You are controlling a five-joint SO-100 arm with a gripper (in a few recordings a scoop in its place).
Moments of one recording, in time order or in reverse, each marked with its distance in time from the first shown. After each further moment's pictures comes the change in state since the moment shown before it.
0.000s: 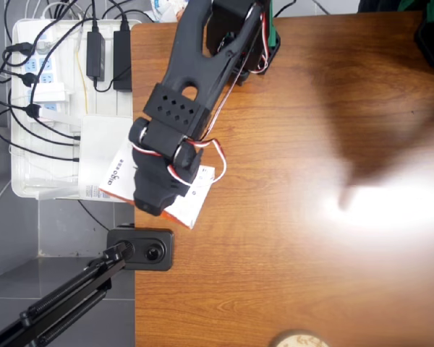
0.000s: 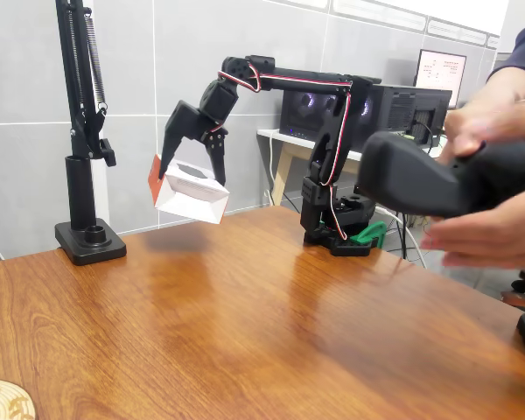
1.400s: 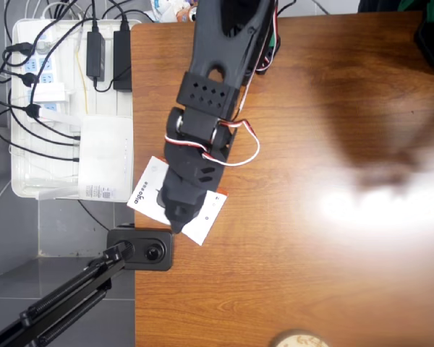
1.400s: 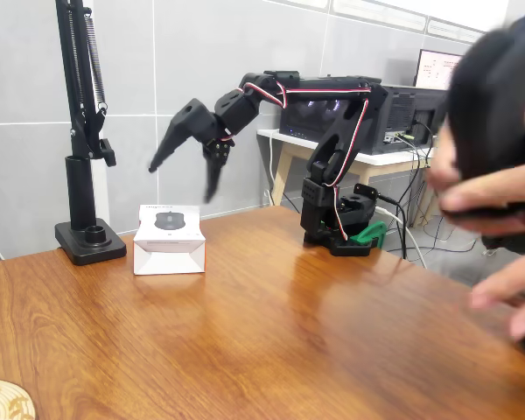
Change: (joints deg) arm -5.0 9.6 17.8 -33.9 12.2
